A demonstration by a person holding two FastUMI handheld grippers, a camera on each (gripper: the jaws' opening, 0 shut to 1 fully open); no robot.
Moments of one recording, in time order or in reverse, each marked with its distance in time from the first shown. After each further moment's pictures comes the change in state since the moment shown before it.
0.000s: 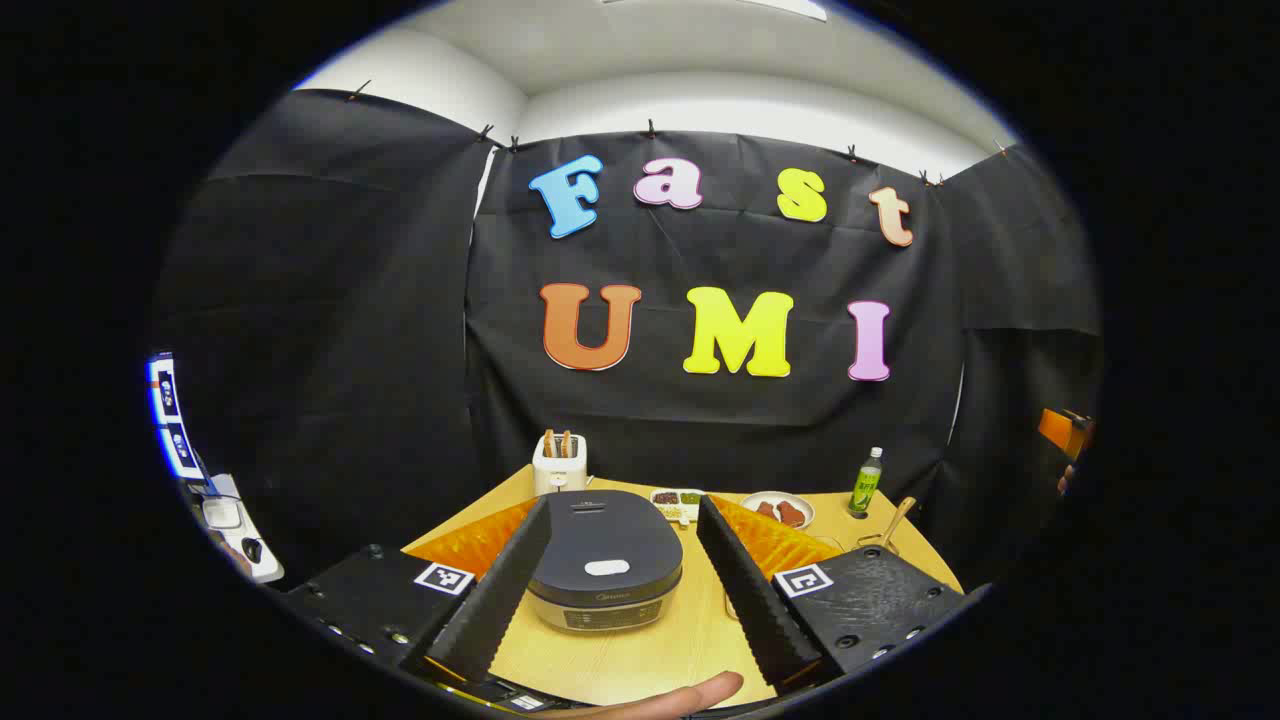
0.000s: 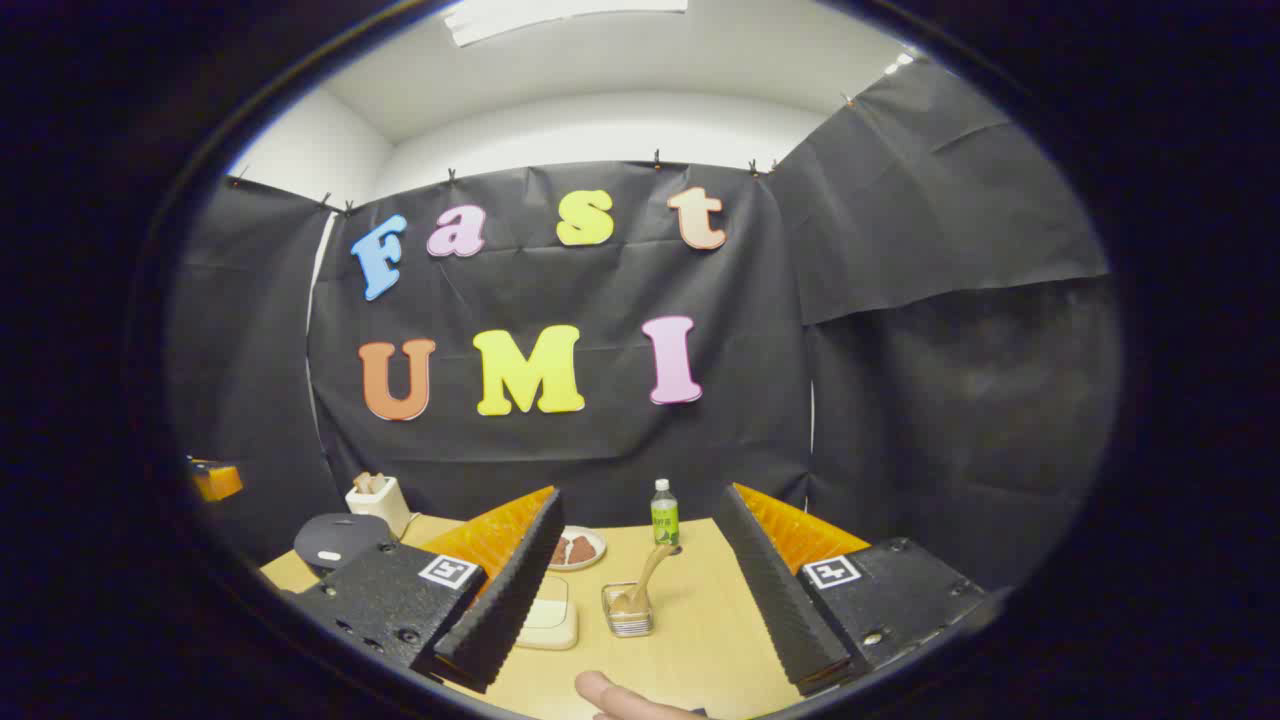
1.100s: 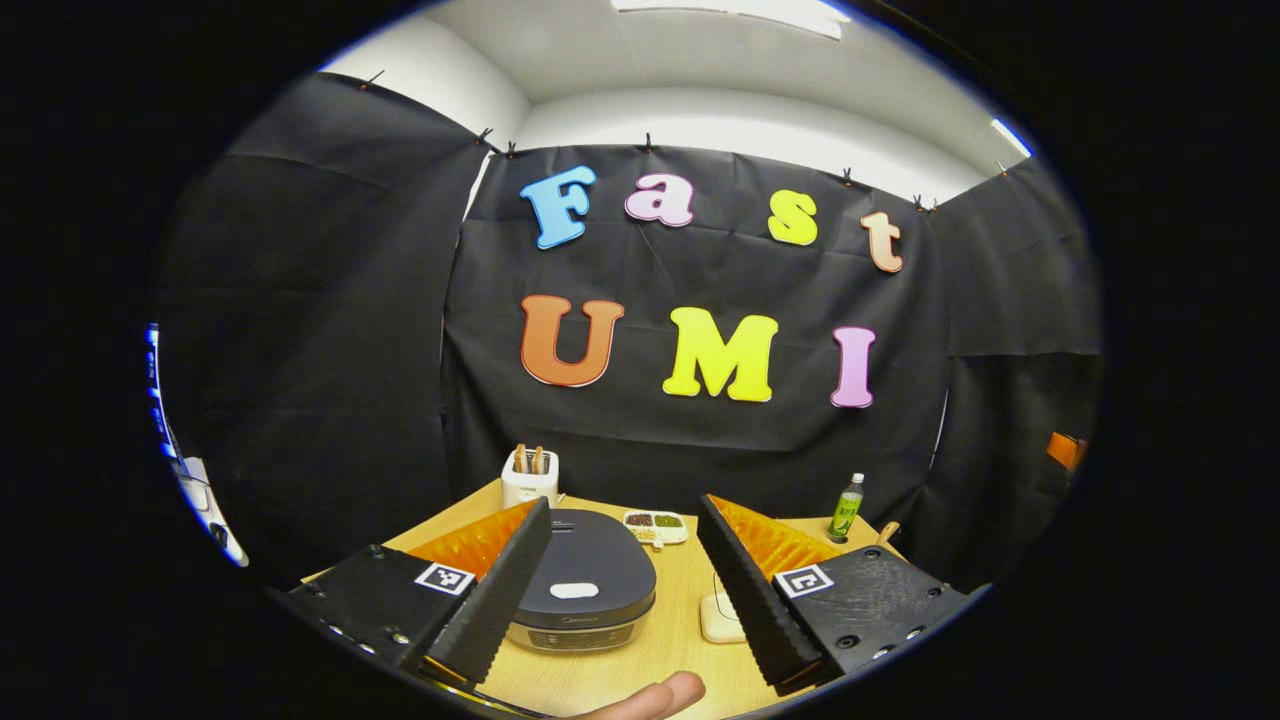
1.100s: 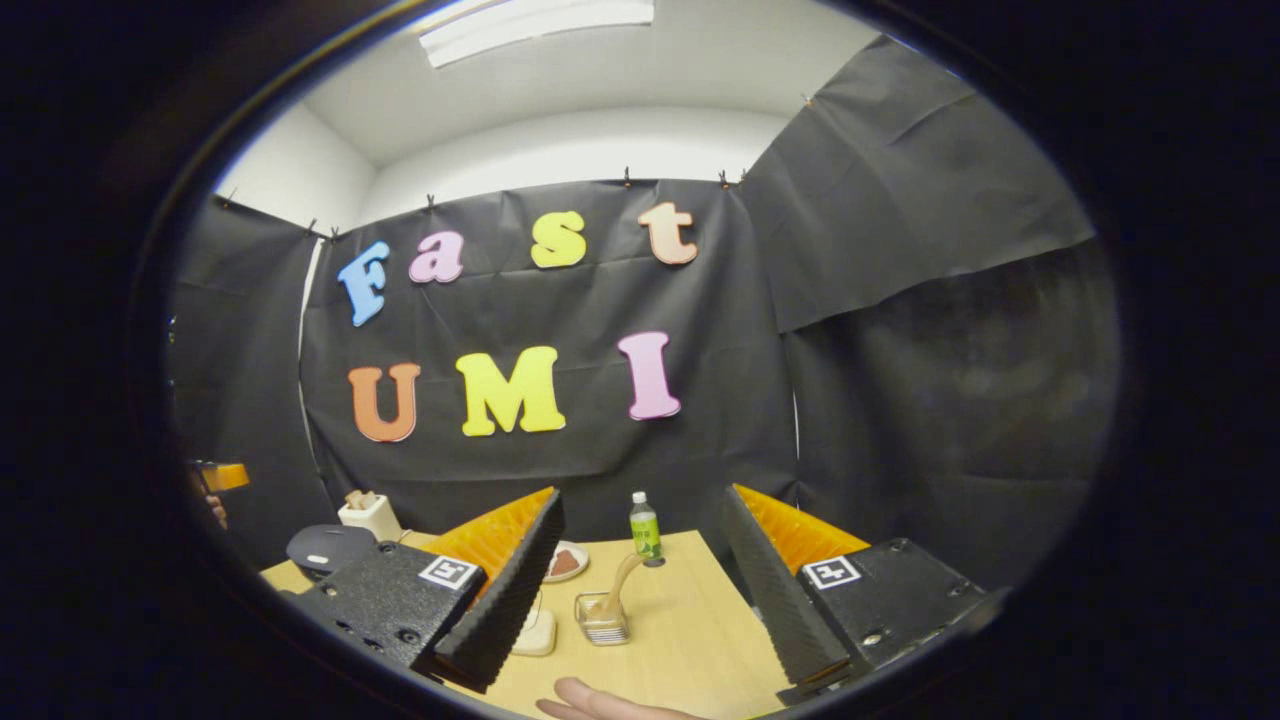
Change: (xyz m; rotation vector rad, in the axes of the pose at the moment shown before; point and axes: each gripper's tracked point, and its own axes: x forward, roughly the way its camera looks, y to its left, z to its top) left arm 0.026 -0.019 -0.005 -0.052 -0.064 -0.103; right arm 0.002 -0.047 -0.015 0.056 -0.048 0.004
